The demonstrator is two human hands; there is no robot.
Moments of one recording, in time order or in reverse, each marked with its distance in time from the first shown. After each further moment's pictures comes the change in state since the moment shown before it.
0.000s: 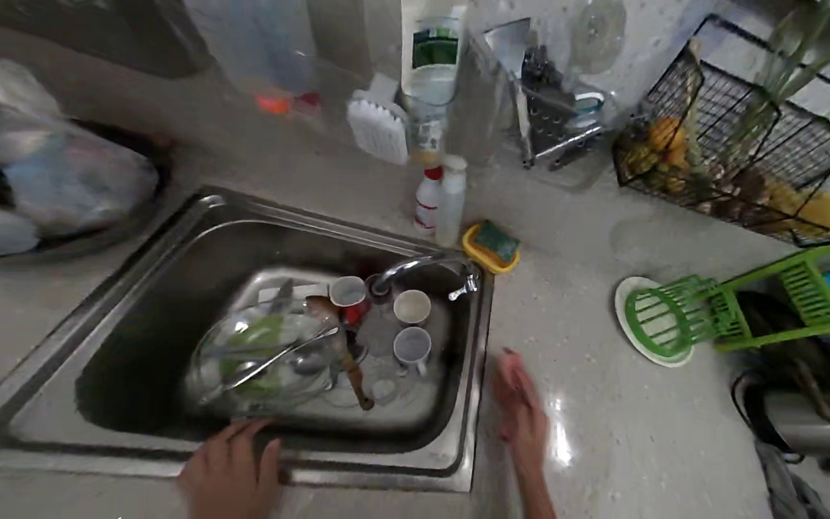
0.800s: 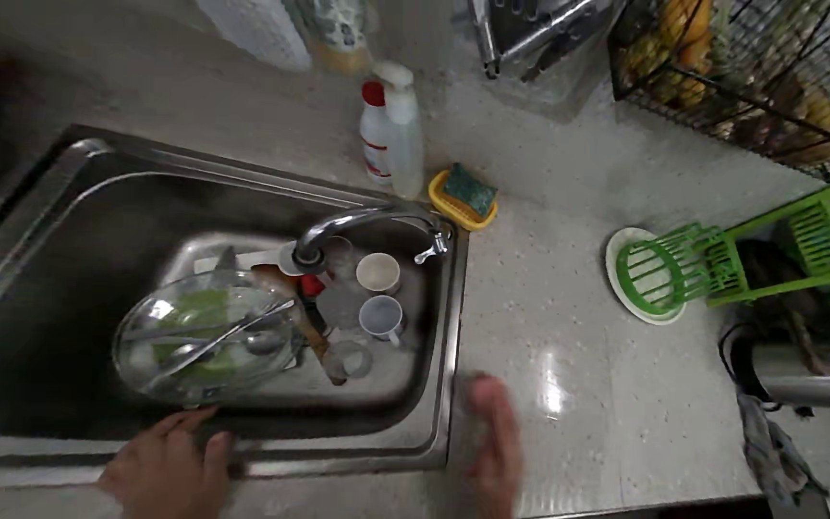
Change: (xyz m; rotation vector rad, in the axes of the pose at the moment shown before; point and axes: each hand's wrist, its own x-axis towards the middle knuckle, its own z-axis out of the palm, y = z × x) left_hand 0.007 0.005 -0.007 0.032 -0.091 0.013; right_hand -0.068 0.007 -0.004 -0.101 0.056 -0.286
